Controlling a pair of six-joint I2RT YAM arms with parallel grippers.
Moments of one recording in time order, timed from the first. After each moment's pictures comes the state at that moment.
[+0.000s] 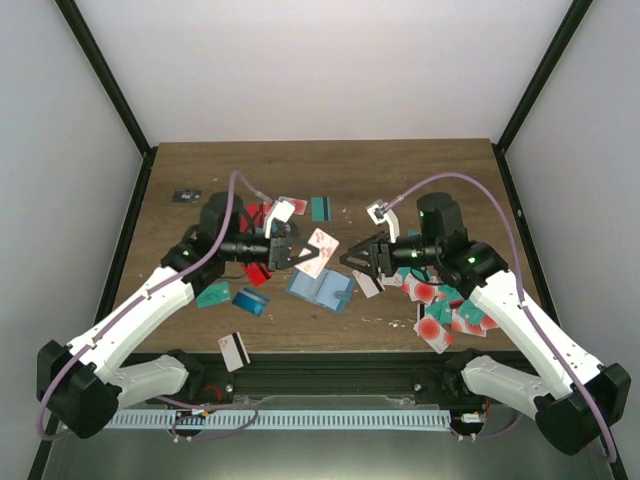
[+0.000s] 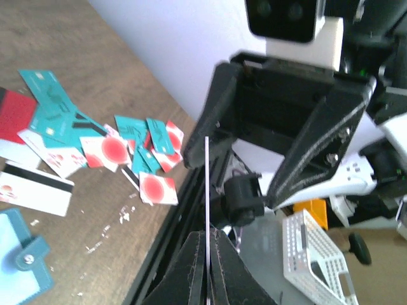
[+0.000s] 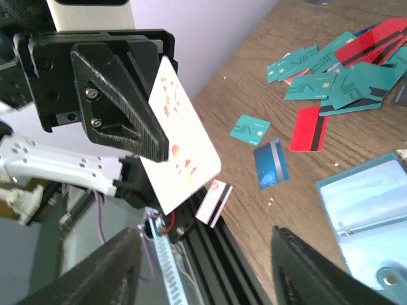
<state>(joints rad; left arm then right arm) -0.60 1.13 0.94 -0.24 0.89 -0.50 0.51 1.02 0.99 -0.53 -0.84 0.29</state>
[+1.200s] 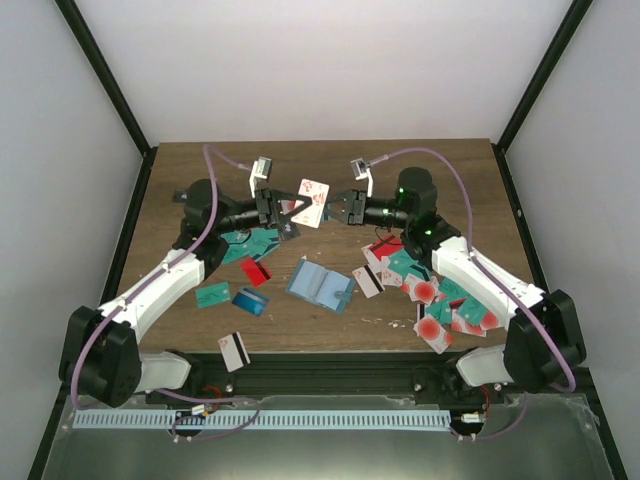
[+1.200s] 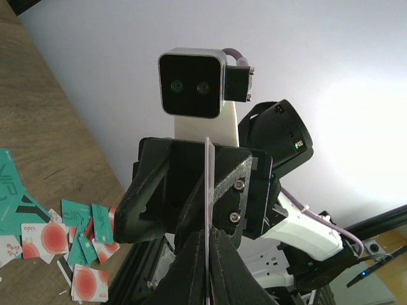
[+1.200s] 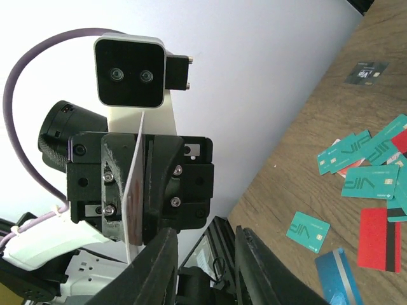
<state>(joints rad) -0.41 1.30 0.88 0.57 0.97 -1.21 0.51 1.36 0.99 0.30 -0.86 0.91</state>
